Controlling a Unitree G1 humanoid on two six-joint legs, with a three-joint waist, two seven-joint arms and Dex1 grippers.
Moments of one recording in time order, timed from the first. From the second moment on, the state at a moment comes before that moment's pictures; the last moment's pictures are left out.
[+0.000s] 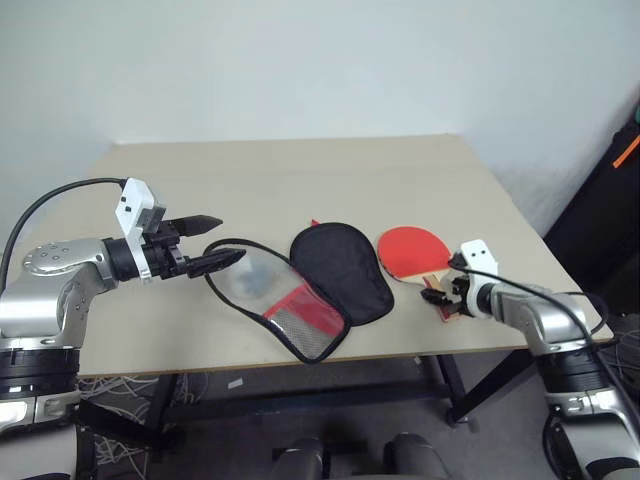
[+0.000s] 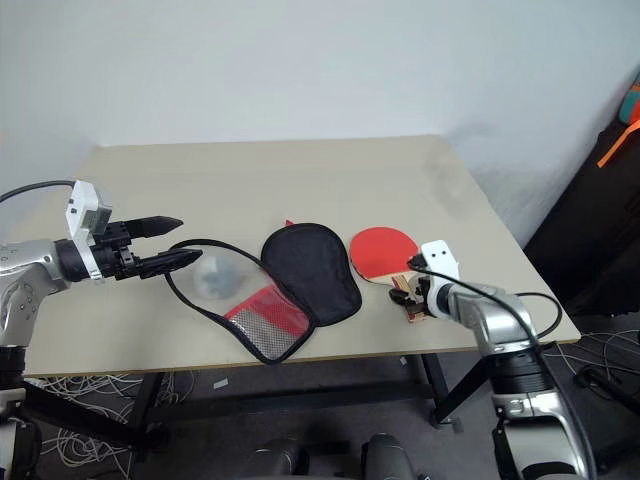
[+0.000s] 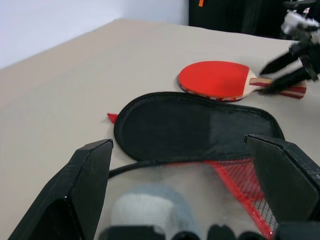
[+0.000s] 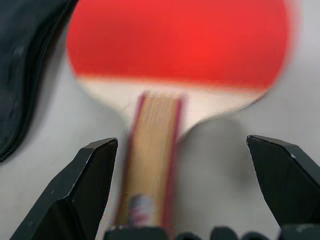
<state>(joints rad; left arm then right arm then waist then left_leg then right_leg) -0.40 0.88 0.19 0.13 -0.50 0.50 -1.14 -0.43 -0.44 0.04 0.04 0.25 1.02 0.45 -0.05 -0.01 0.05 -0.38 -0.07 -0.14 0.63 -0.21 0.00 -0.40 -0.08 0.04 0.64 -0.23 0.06</state>
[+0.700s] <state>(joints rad) -0.42 0.86 0.17 0.17 -0.48 0.49 -1.14 -0.43 -0.28 -0.02 0.01 0.20 1.05 0.23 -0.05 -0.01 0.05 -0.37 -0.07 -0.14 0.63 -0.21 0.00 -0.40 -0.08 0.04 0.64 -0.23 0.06</state>
